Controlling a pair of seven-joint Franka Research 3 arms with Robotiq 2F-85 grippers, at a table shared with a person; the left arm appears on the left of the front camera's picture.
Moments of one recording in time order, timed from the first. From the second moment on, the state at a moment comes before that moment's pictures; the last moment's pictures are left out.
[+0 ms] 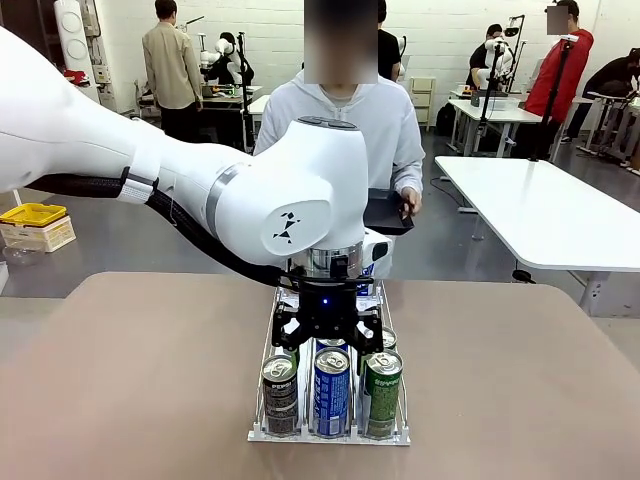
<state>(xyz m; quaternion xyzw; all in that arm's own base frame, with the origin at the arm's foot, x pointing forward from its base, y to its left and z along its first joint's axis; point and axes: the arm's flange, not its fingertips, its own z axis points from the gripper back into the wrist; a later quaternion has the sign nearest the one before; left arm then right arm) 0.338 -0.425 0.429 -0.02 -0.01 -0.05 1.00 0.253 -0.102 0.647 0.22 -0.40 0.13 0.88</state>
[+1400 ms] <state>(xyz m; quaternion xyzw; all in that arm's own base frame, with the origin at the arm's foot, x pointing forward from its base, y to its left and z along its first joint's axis) 0.341 -0.424 0.434 -0.03 -0.02 -0.03 1.00 0.253 -0.102 0.647 0.22 -0.40 0.13 0.88</state>
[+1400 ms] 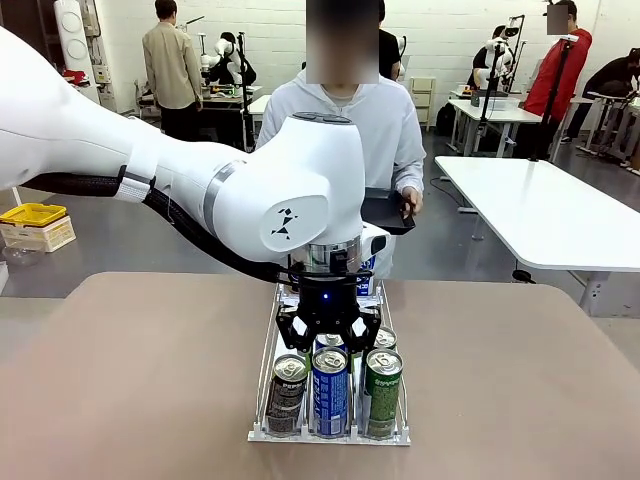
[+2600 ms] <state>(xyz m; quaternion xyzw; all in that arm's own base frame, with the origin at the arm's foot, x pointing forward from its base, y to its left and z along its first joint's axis) 0.329 -0.470 0.657 0.00 -0.06 -0.04 1.00 0.253 -0.102 0.647 0.22 -0.40 0.13 0.88</state>
